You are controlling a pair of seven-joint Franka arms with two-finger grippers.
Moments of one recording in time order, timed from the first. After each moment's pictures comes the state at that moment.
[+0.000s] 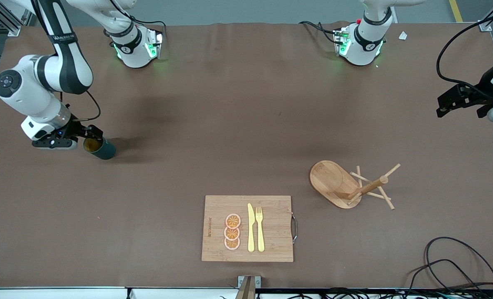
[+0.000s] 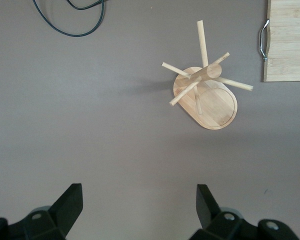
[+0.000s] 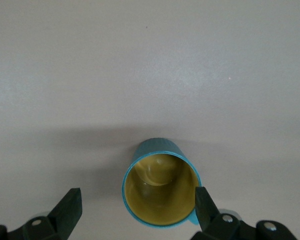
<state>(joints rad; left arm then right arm) -0.03 0.04 -0.04 -1.48 0.02 1.55 -0.02 -0.06 0.03 -0.06 -2.42 0.00 2.49 -0.10</state>
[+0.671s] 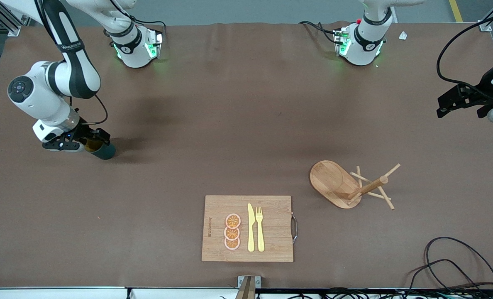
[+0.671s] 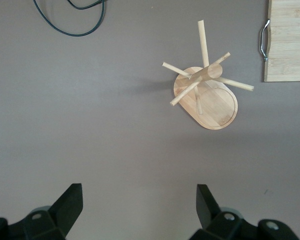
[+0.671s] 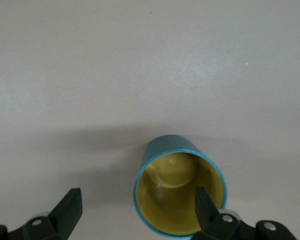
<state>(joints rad) -0.03 0.04 -0.04 -1.48 0.02 1.55 -0.02 -0.04 0.06 -0.05 -2.45 0.04 2.55 -0.05</state>
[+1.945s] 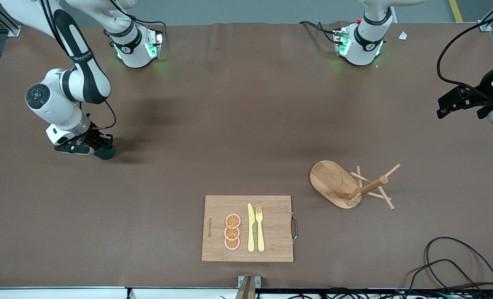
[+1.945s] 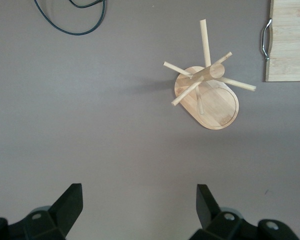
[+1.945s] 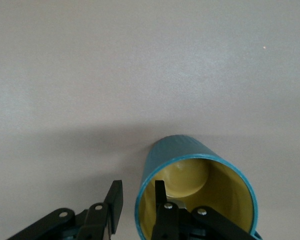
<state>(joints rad) -0.02 0.04 -0.04 -1.48 0.02 1.55 -0.02 -0.03 0.14 -0.05 -2.47 0.04 2.66 -0.01</state>
